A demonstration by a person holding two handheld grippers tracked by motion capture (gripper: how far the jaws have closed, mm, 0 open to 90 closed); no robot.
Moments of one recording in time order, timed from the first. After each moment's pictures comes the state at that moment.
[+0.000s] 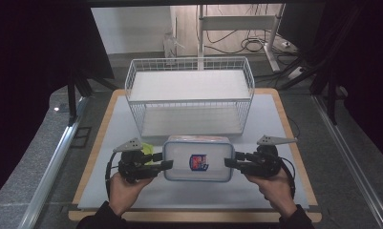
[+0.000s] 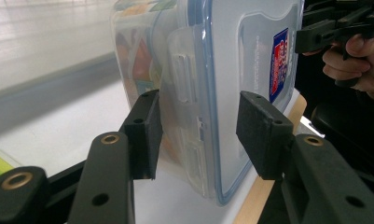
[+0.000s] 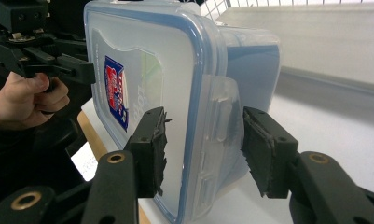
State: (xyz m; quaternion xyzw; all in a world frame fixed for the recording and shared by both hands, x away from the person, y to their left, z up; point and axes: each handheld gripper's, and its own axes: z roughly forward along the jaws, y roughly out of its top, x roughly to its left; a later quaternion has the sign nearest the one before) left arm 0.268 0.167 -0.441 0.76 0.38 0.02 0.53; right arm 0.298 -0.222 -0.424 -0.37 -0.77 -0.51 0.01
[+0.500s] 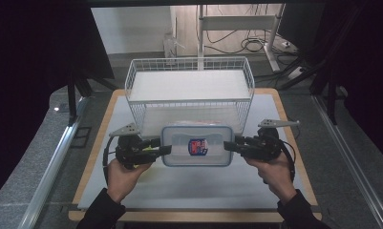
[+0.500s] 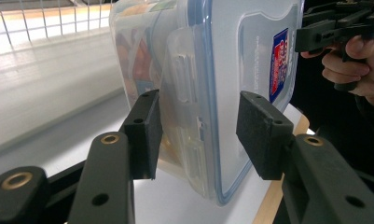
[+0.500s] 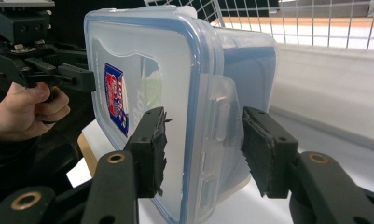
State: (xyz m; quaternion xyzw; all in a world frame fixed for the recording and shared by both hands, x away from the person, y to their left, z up) left arm 0.290 0.173 -0.409 0.75 0.38 0.04 0.54; right arm 0.324 -0.216 -0.390 -0.37 -0.76 -0.53 -0.01
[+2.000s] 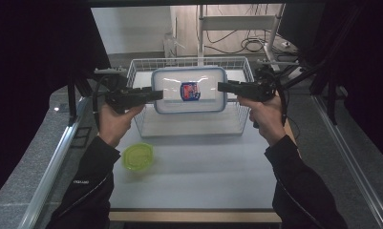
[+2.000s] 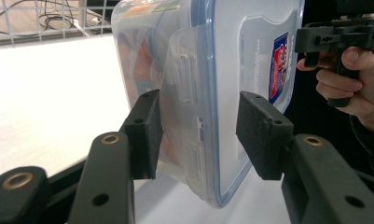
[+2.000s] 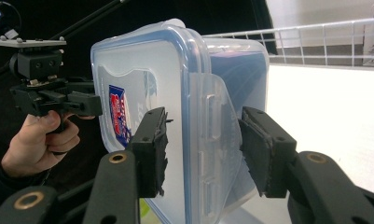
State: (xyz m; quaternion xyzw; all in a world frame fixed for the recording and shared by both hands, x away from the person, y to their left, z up) left arm 0.385 0.204 -0.315 0.72 0.39 0.05 0.57; right arm 0.424 -0.188 -0.294 -0.37 -0.72 -0.59 -0.01
